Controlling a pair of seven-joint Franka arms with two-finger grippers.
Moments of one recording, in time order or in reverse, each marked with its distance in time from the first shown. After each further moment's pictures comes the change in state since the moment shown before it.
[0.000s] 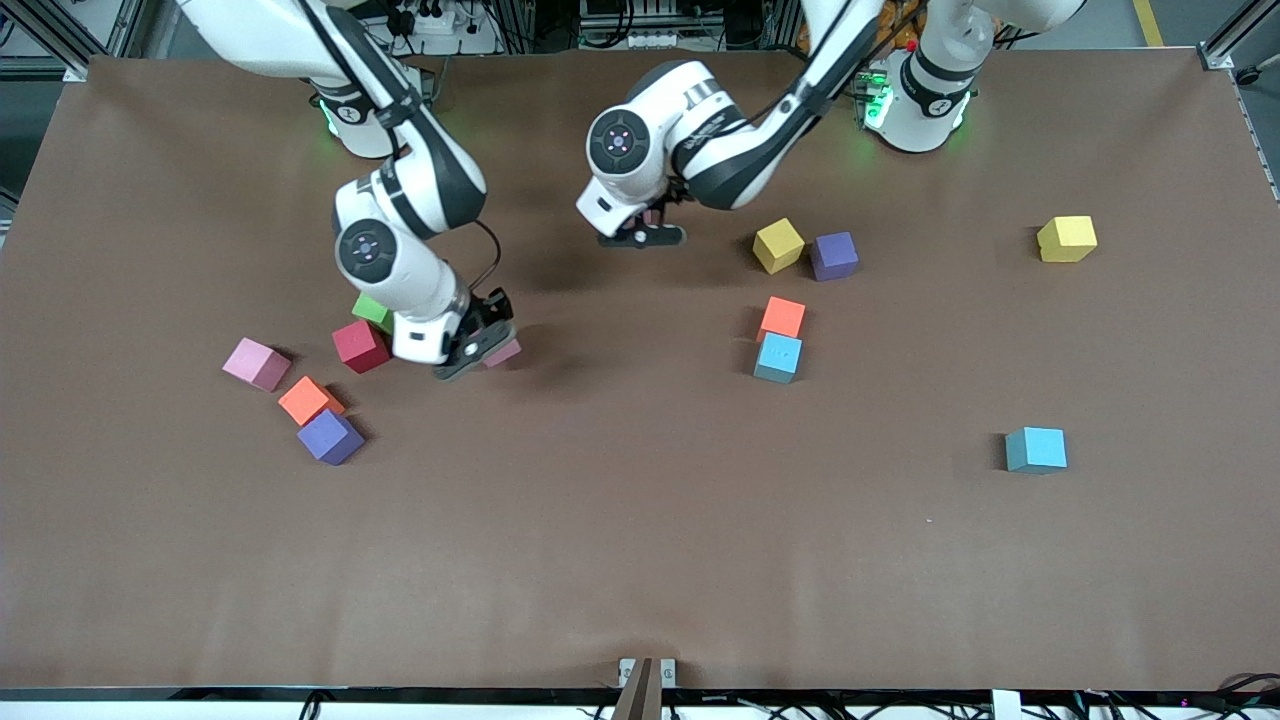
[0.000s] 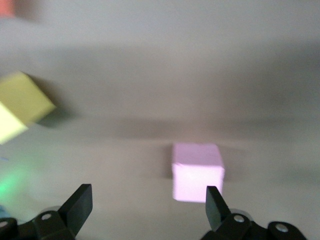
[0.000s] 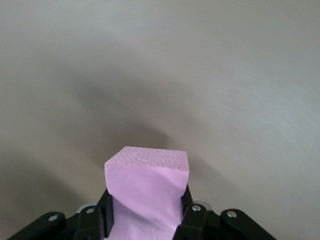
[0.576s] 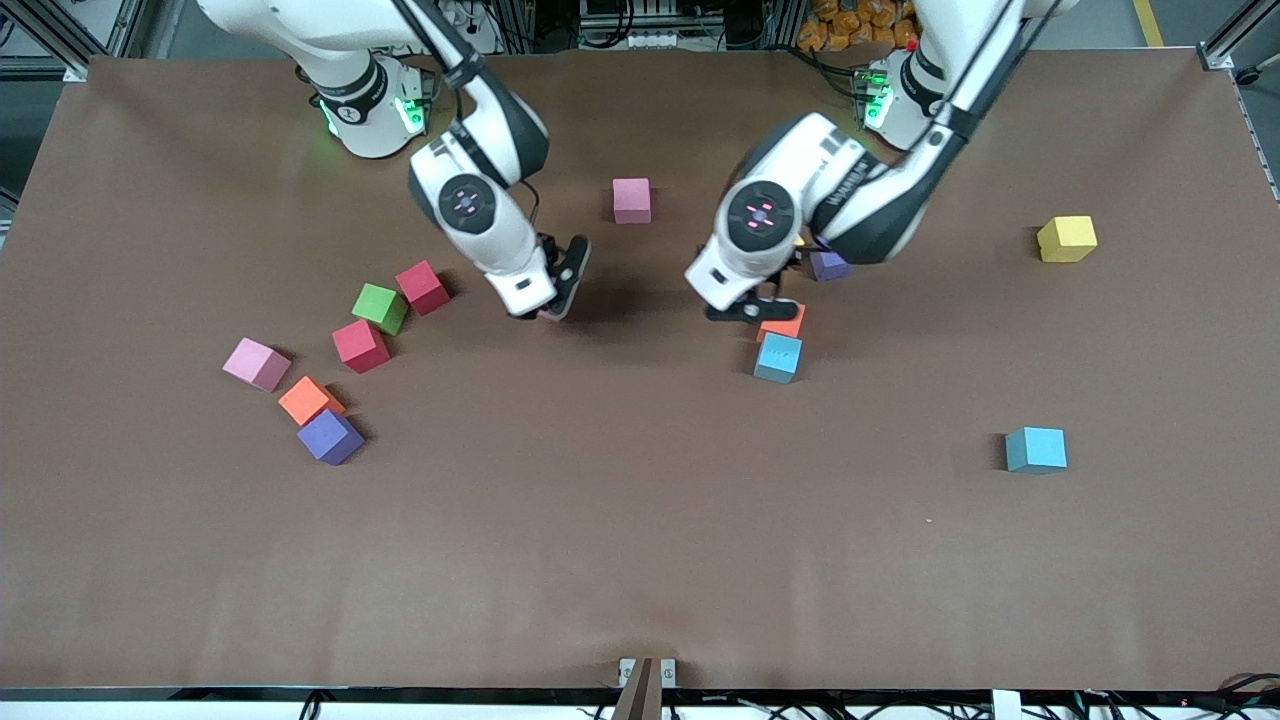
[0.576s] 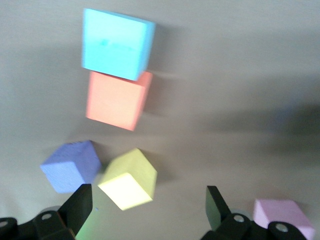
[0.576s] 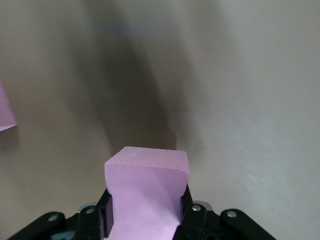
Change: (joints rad) left arm 0.391 -0.094 -0.101 -0.142 0.124 0.024 0.240; right arm 0.214 0.000 0.002 -0.038 0.000 0.003 -0.338
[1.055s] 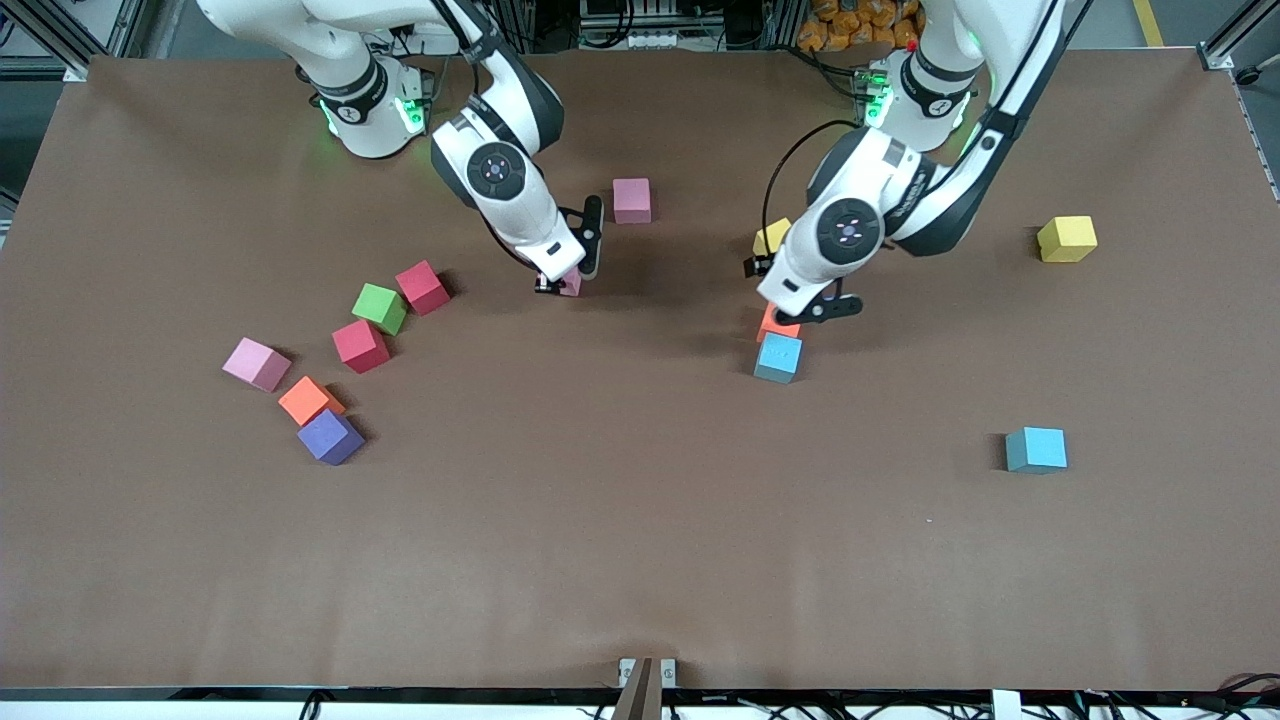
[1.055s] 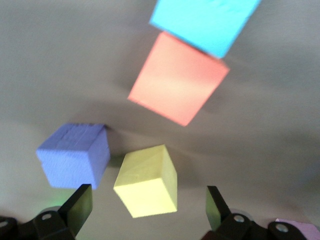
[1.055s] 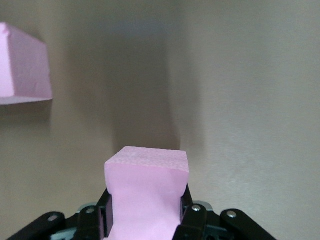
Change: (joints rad) left arm 0.121 -0.135 -0.007 -0.306 -0.175 0.171 -0.040; right arm 0.081 -0.049 -0.001 -0.113 0.000 0.086 -0.139
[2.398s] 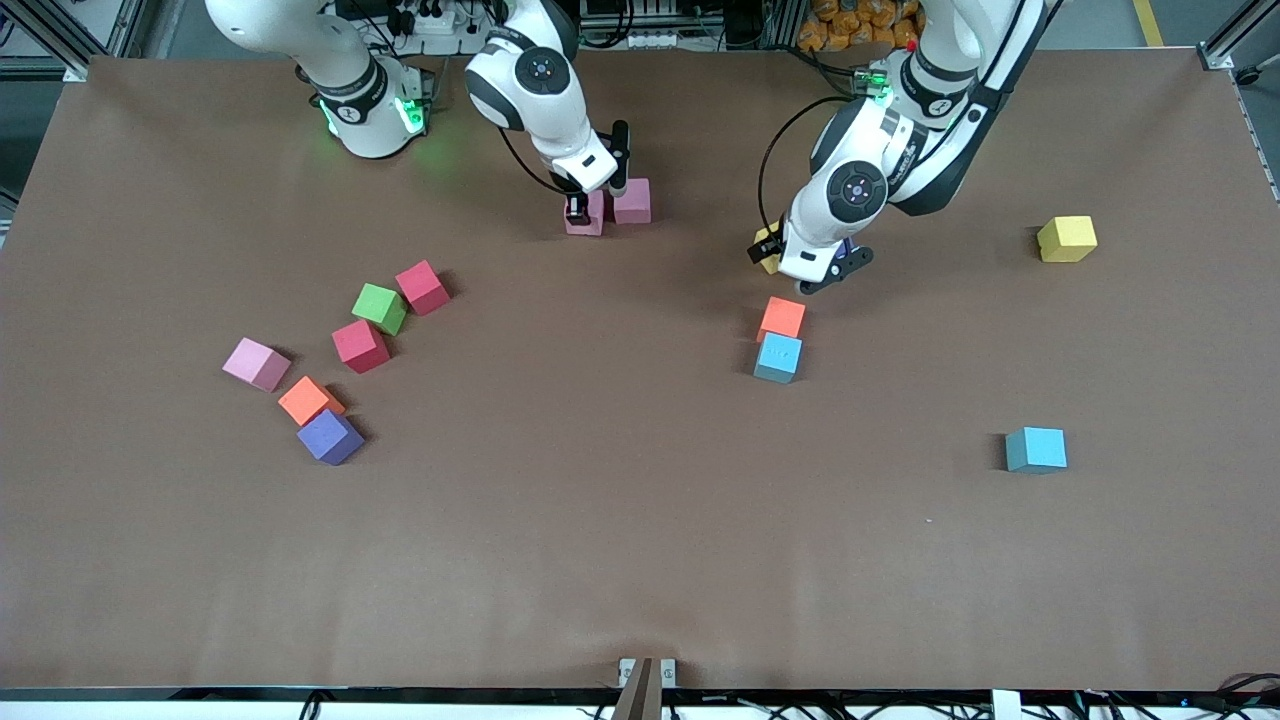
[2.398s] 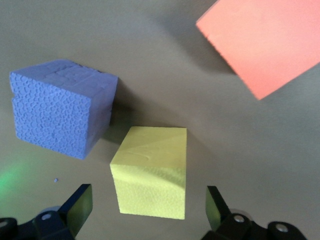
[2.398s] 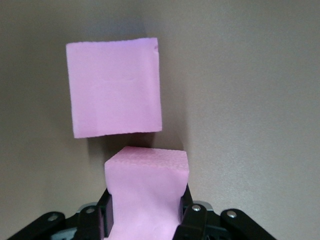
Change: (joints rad) left arm -0.006 -0.054 -0.062 -0.236 -0.080 0.231 -0.245; right arm 0.452 -0.073 -0.174 -0.177 0.002 0.169 0.263
